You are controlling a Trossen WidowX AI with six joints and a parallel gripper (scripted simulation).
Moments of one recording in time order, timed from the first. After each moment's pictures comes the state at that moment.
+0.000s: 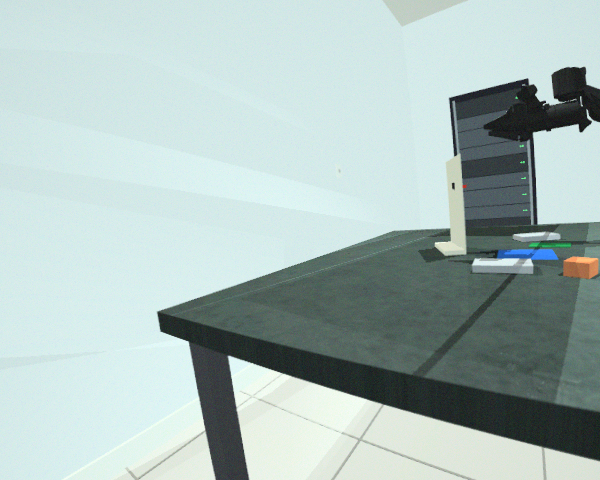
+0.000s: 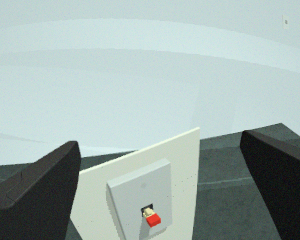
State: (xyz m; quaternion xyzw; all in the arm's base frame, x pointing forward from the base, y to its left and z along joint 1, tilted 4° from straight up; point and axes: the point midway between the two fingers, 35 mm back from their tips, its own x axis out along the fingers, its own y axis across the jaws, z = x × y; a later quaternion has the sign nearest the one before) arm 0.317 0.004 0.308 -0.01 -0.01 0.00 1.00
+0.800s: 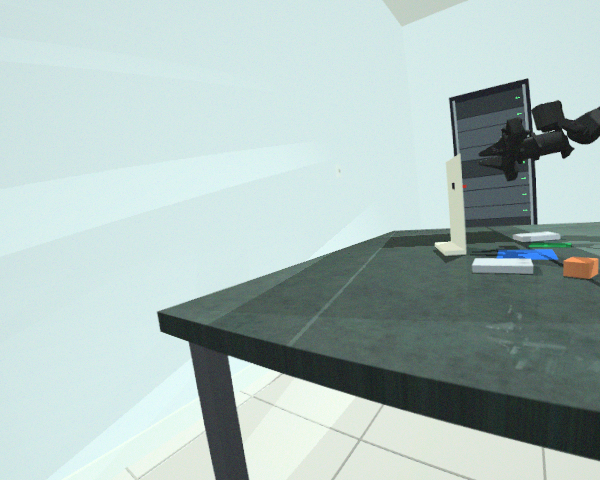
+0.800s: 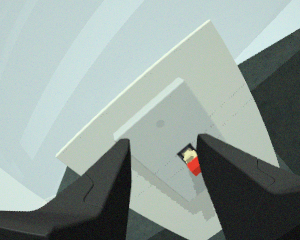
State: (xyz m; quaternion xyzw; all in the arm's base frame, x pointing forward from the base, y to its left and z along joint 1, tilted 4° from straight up) arm 0.345 -0.021 0.241 0.26 0.09 0.13 0.95
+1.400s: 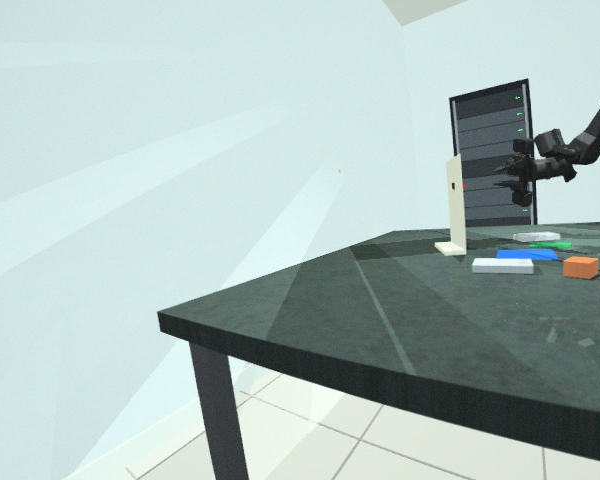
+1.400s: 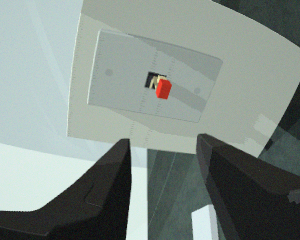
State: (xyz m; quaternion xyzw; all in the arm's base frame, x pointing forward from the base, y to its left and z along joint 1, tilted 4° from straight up) arm 0.320 -0.056 0.185 0.53 0.21 0.21 0.79
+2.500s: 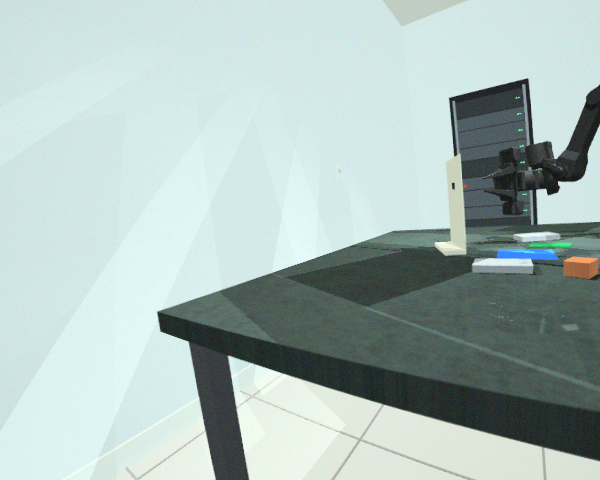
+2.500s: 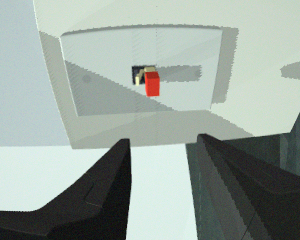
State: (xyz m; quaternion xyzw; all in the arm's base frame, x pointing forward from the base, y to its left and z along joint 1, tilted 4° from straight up) arm 0.345 -0.042 0.165 0.63 0.25 0.24 0.69
